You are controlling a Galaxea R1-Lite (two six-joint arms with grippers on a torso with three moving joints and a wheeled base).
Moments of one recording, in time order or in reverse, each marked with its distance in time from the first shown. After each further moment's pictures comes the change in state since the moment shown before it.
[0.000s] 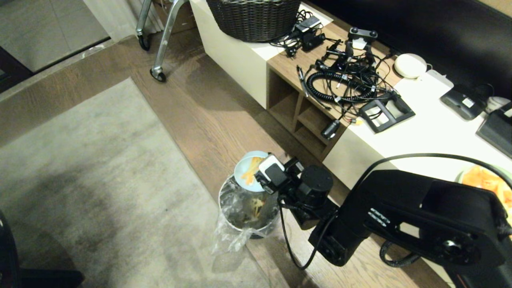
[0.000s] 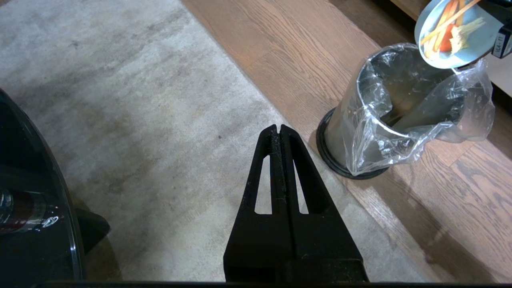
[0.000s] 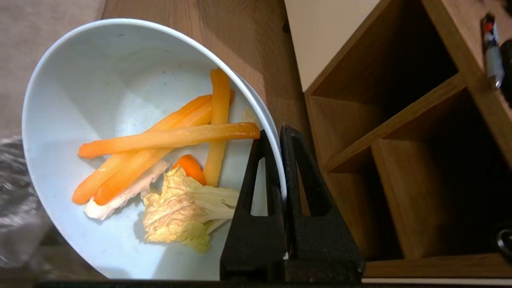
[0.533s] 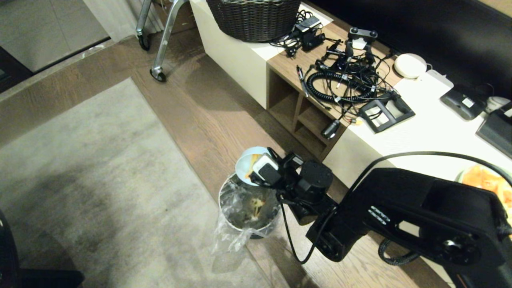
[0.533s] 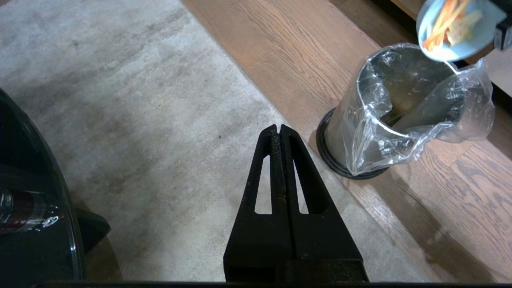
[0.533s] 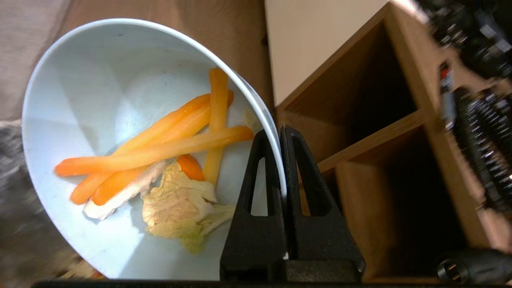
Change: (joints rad) left arm 0.000 0.000 0.000 0.000 0.000 0.000; right arm -0.001 0.000 -0.049 0.000 -0.007 -0.175
